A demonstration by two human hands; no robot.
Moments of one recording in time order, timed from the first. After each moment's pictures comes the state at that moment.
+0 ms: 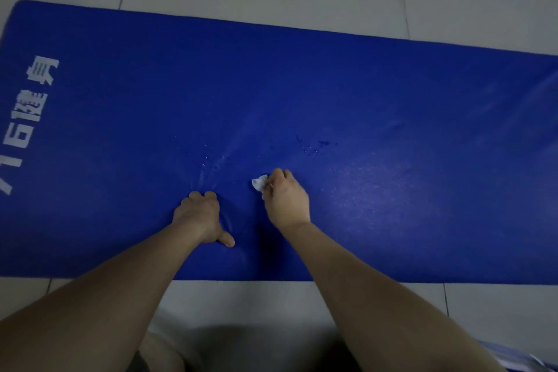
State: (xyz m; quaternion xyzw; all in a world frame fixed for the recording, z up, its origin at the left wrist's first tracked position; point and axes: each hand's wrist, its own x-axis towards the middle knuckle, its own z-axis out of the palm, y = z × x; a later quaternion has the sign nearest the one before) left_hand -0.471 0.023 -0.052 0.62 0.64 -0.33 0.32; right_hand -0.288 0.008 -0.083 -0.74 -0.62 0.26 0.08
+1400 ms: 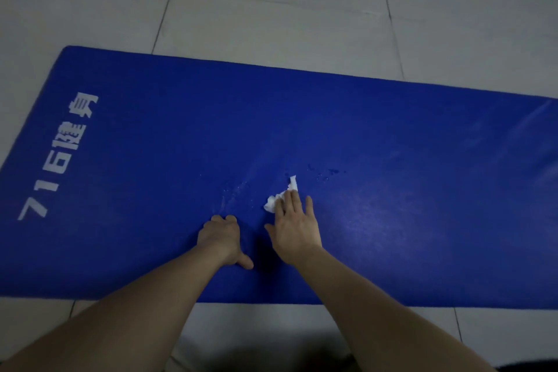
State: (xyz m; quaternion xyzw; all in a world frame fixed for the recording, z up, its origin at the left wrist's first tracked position) left_hand -0.473 0.022 -0.040 0.62 0.64 -0.31 0.33; right_hand -0.304 -0.001 -0.064 -0.64 -0.74 0.12 -0.18
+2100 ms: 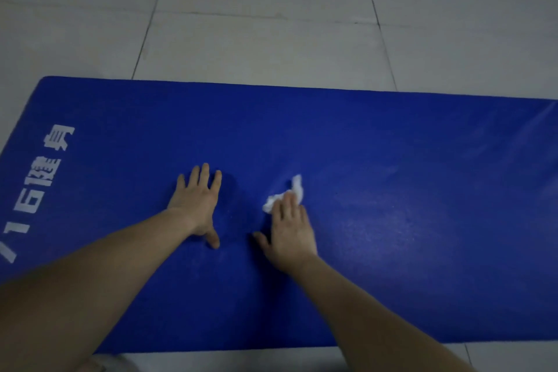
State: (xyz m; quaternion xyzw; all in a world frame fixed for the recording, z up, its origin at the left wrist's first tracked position) left_hand -0.481 0.144 -0.032 0.76 0.54 -0.34 0.11; right_hand -0.280 0.044 -0.069 -0.67 -0.72 0.17 -0.09
